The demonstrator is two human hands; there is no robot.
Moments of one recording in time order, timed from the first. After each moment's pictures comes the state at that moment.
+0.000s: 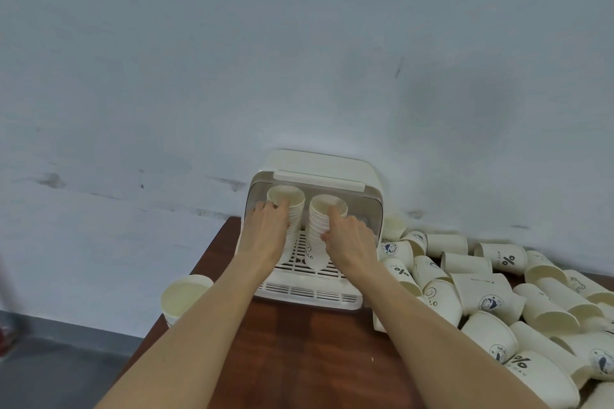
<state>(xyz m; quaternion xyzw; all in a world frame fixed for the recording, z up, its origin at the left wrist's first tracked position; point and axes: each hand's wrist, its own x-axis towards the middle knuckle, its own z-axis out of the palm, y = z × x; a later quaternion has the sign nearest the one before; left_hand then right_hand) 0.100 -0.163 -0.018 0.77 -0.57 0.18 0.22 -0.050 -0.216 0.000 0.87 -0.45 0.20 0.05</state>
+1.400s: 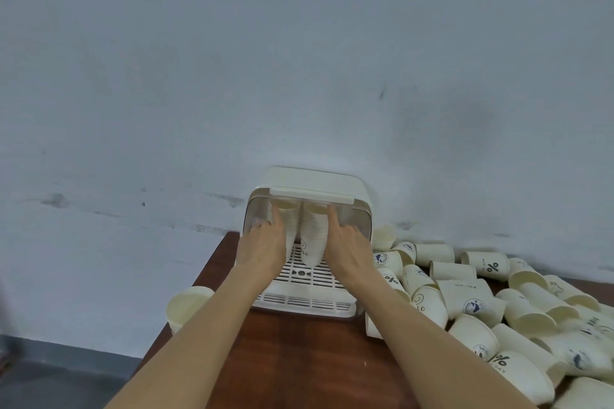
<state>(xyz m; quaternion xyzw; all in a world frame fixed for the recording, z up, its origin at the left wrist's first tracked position) 0.083 -0.138 -0.001 0.81 -0.55 0.12 0.19 -0.057 -0.214 -0.001 0.85 -0.45 0.25 0.07</state>
